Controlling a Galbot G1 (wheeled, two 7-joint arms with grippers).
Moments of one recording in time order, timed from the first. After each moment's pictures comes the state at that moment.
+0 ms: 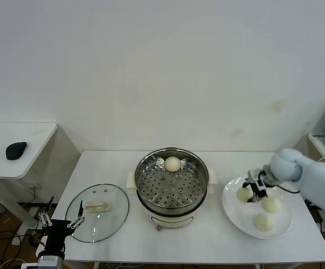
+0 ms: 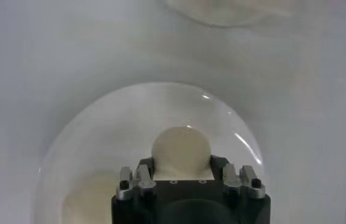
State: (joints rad) left arm 1.71 -1.24 -0.67 -2.06 0.09 -0.05 -0.19; right arm 0.12 0.51 -0.92 1.47 -0.01 -0.27 -1.03
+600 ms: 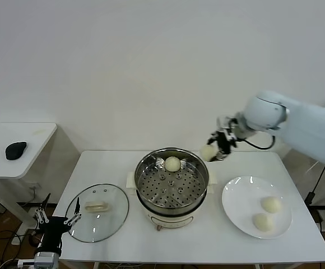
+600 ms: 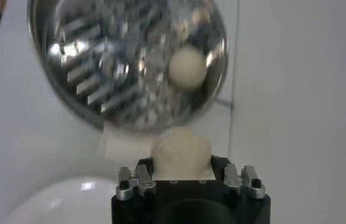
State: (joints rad) left arm 1.69 -1.22 -0.69 -2.05 0.07 -0.05 -0.19; right arm 0.66 0.78 -1.24 1.58 0.44 -0.50 -0.92
